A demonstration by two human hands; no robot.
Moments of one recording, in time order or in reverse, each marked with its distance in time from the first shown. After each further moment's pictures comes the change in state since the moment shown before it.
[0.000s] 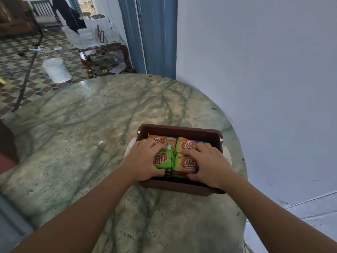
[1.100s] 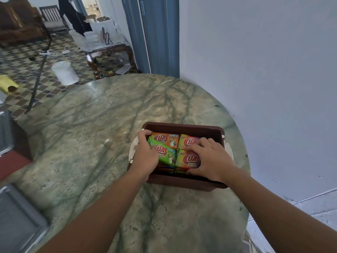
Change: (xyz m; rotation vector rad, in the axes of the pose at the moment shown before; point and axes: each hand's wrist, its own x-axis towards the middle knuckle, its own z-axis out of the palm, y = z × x) left_hand -0.006 0.043 -0.015 -0.848 0.289 -0.704; right_hand 0.001 0.004 0.000 0.033 0.029 0.022
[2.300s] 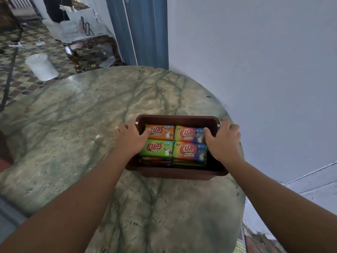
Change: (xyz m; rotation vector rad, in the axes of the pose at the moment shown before) left_hand 0.067 -0.022 -0.020 0.606 -0.031 0.029; right_hand -0.001 0.001 -0.002 0.318 0.368 0.716
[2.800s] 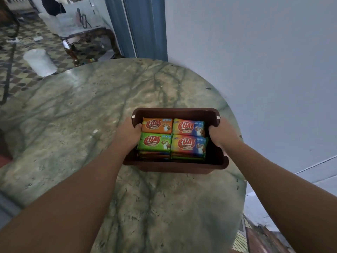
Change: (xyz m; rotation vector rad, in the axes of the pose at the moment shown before) left_hand -0.001 0.000 0.007 -0.190 0.018 0.008; right_hand 0.033 0.020 0.017 0.235 -0.255 0.163
